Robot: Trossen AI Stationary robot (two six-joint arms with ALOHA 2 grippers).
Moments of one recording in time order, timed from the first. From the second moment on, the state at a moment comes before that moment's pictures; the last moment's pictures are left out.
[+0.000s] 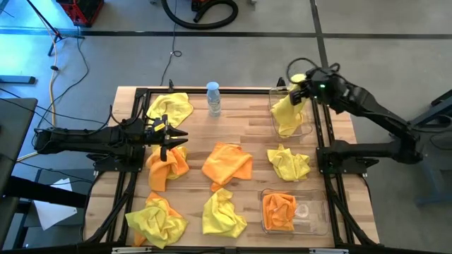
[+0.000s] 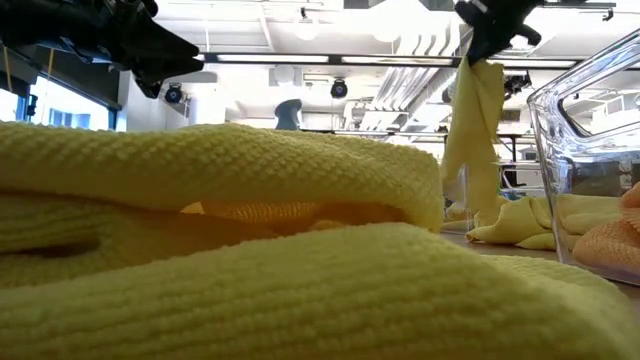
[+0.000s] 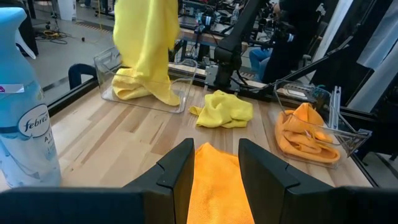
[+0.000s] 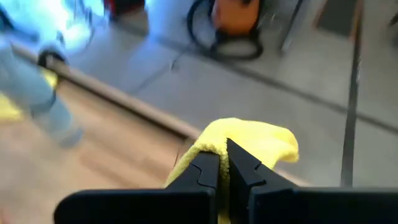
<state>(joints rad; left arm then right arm) 0.08 0.53 0.33 0.05 -0.04 -0.18 -0.56 0.99 1.16 -0.83 0.45 0.26</state>
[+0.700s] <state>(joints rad) 0.08 0.53 0.33 0.05 -0.04 -0.18 -0.65 1.54 1.16 -0.93 0.22 0.34</state>
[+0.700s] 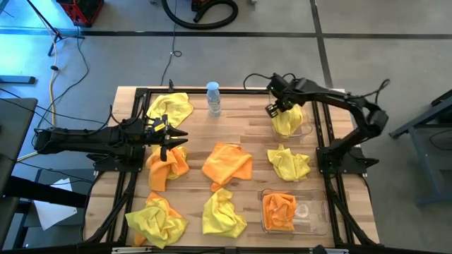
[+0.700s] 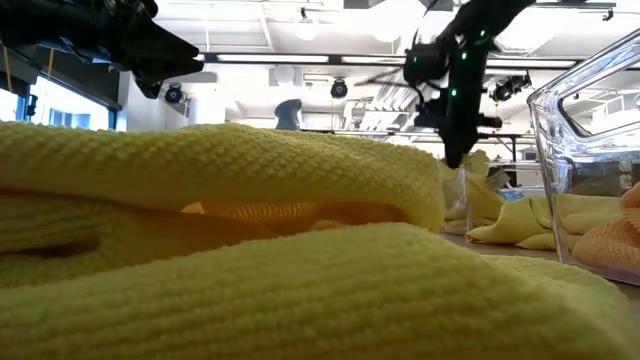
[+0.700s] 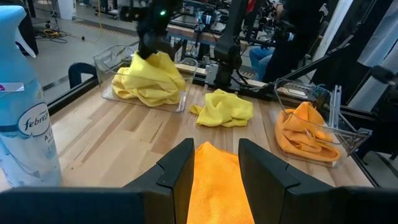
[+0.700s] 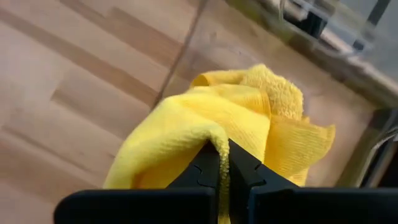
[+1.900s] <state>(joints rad) 0.00 0.62 0.33 0.13 -0.17 -0.14 -0.83 1.32 0.90 -0.70 0.05 0.36</state>
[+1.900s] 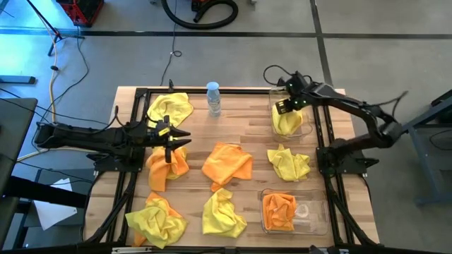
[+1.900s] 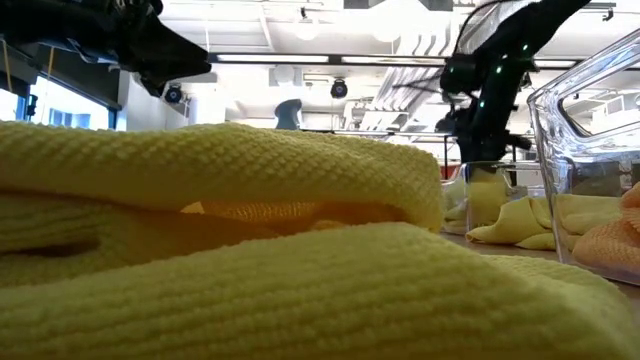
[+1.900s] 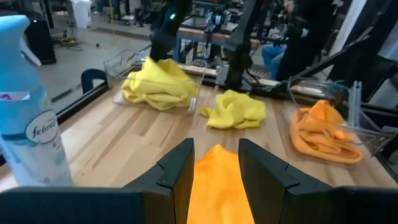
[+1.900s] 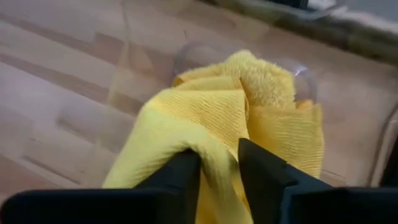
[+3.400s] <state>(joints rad) -0.16 1.65 1.05 -0.28 -0.27 -0.06 -0.32 0.95 0.90 -0.87 0.07 0.50</state>
